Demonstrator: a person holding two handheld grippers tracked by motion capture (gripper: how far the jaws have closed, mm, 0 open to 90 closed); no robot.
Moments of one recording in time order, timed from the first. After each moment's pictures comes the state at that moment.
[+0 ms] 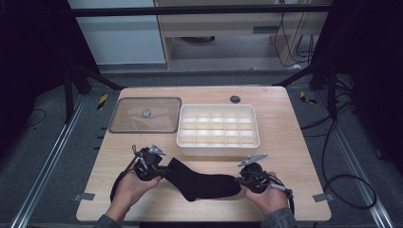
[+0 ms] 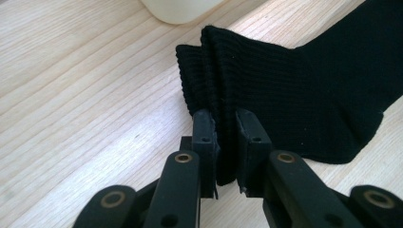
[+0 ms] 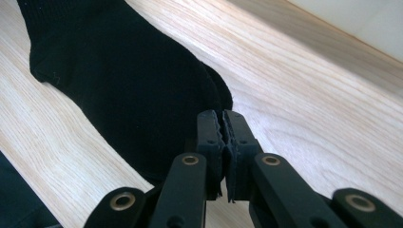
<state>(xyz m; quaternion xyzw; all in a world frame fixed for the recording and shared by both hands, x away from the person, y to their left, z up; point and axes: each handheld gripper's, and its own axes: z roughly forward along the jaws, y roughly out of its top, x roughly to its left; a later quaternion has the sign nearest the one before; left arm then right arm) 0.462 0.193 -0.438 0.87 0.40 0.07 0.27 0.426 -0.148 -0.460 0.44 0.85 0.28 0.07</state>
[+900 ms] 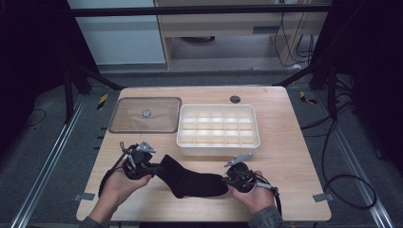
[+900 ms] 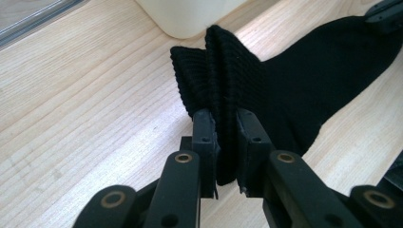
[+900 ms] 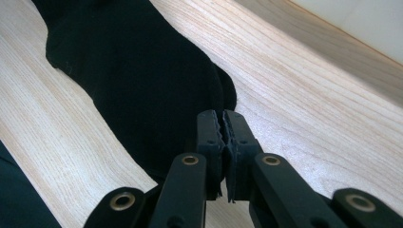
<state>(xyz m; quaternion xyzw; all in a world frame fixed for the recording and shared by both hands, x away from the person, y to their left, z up) 0.452 0.211 -0.407 0.88 0.38 0.07 0.29 0.430 -0.114 -0.464 0.42 0.86 0.29 0.06</state>
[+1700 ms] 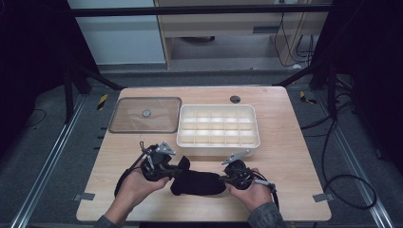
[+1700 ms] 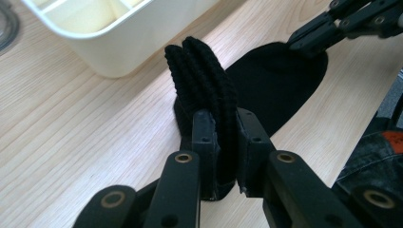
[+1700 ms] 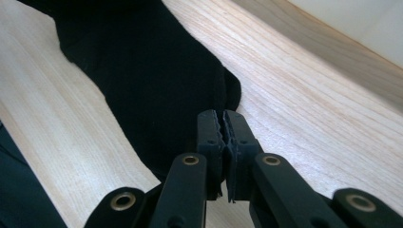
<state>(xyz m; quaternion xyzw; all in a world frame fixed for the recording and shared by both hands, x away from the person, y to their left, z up) 0.445 0.157 -0.398 0.89 0.33 0.05 0.30 0.438 -0.109 -0.462 0.41 0.86 0.30 0.04</state>
